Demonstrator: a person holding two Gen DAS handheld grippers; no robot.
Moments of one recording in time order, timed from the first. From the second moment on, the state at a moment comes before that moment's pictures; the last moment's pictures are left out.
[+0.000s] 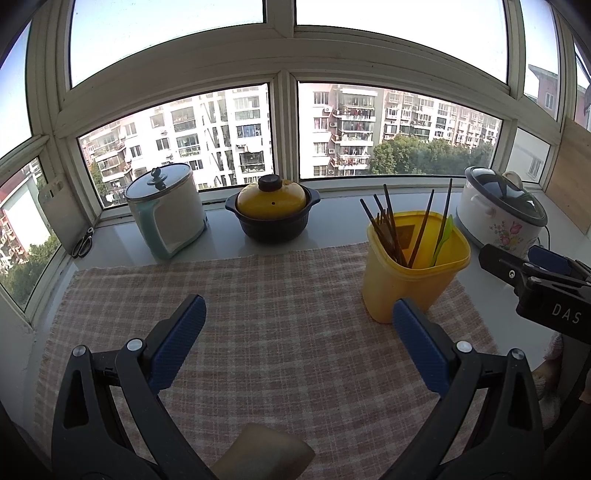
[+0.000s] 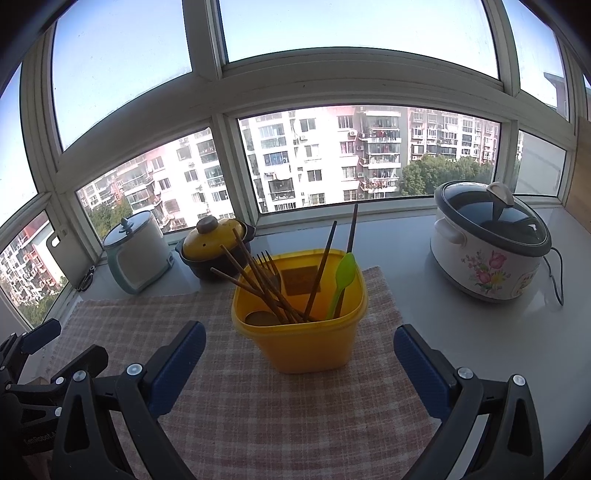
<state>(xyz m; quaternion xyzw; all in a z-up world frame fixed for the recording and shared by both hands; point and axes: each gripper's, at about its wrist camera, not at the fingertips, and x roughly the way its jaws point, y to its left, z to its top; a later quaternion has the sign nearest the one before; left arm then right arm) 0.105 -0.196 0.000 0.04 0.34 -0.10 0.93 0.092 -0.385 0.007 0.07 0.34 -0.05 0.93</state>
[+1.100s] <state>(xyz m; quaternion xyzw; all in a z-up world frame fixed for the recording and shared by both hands) 0.098 -0.201 0.006 0.03 0.35 -0.10 0.93 0.087 -0.386 0.008 0.08 0.34 -0.05 0.93</state>
